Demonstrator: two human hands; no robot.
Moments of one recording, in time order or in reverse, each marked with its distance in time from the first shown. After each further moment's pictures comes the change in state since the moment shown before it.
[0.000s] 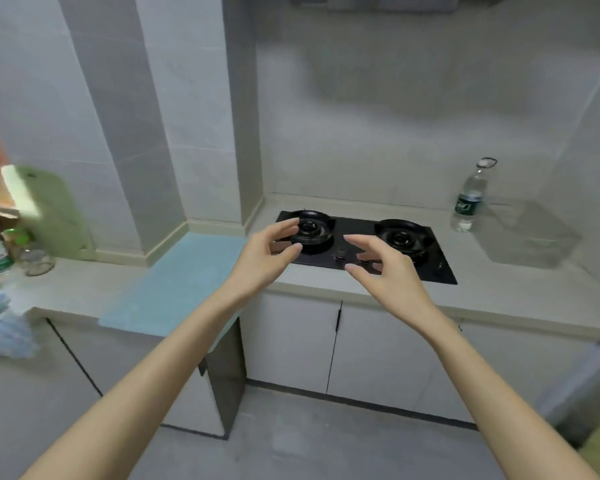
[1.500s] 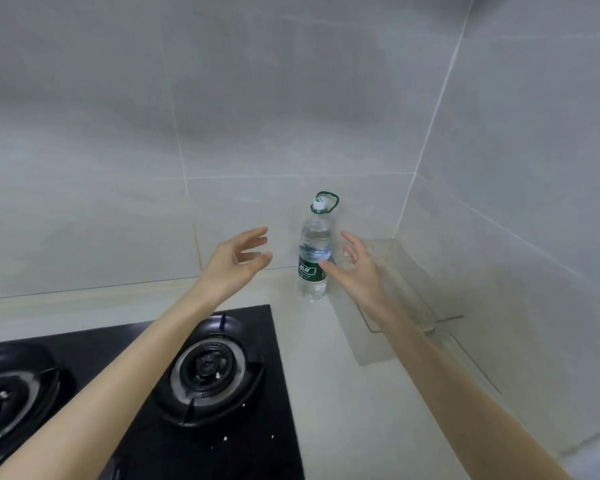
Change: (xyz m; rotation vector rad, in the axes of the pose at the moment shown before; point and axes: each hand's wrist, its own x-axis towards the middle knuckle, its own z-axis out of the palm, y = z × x) left_hand 0.599 0.000 0.516 -0.124 -0.347 0.019; right_hand 0.405 0.543 -0.366 0.184 0.440 0.425
